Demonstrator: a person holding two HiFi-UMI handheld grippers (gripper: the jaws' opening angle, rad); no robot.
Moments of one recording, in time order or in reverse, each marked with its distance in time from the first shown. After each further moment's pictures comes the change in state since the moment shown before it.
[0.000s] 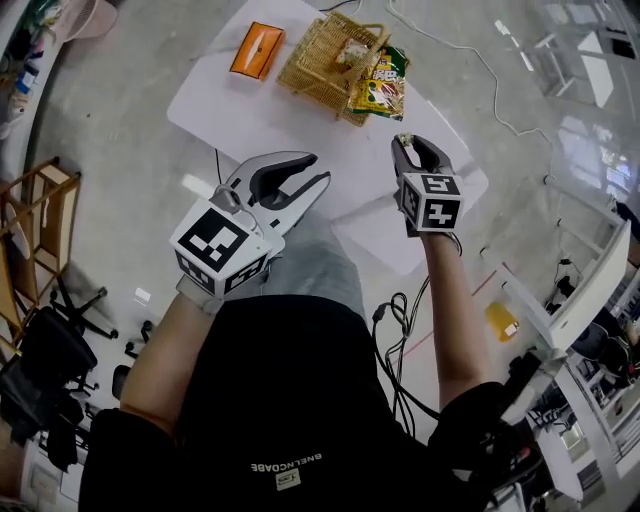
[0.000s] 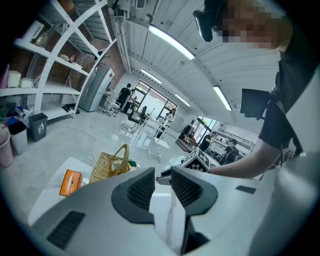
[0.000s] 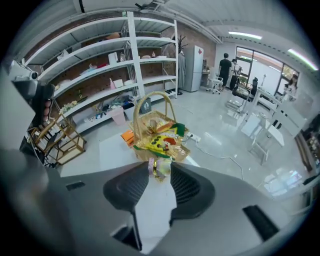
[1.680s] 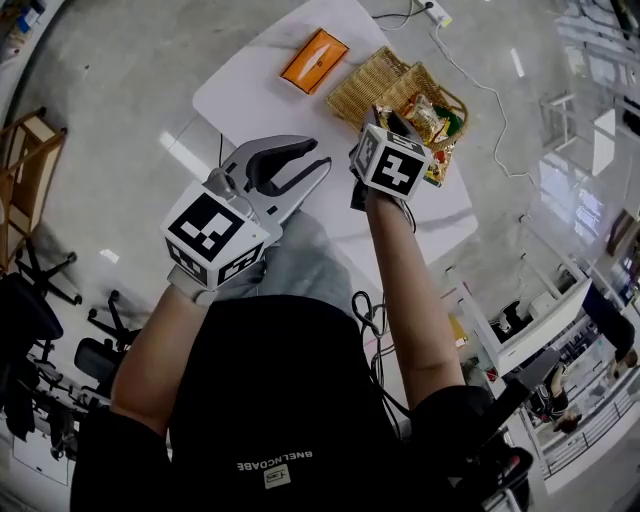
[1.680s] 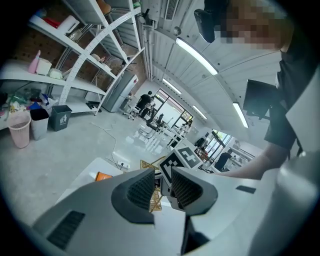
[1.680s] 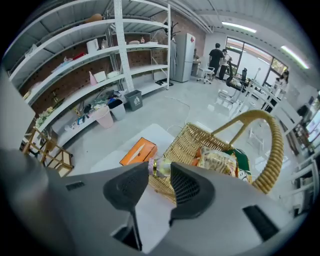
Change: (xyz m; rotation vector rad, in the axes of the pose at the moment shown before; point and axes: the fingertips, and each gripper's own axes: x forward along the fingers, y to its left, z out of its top) left arm -0.060 0.160 0.028 -0.173 -0.105 0.115; right arm 0.151 0.116 0.135 0.129 0.116 -0.127
